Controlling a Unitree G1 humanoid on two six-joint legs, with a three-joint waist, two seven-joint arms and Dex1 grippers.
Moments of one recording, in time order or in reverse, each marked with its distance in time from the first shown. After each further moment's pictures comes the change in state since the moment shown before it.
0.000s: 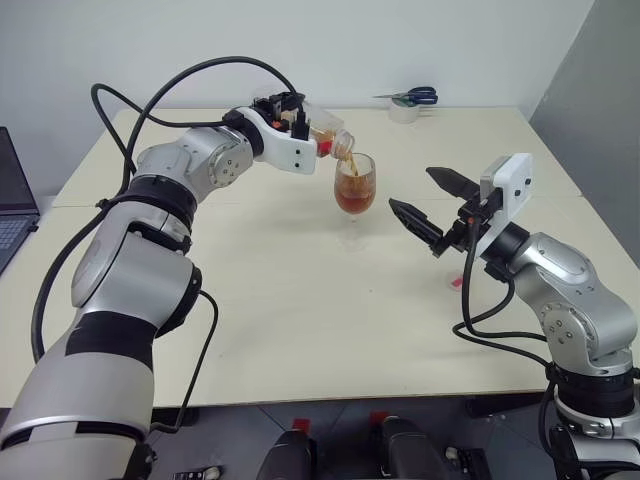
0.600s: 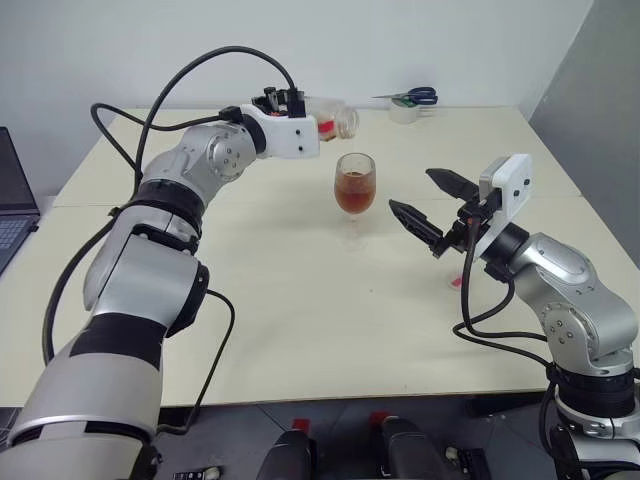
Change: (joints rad) left arm 0.029 -0.065 0.212 0.008 -0.298 0.044 -0.282; right arm 0.000 -0.004 0.000 -0.001 0.001 0.011 0.007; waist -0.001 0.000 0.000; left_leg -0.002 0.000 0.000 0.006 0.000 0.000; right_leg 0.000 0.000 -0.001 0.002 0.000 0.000
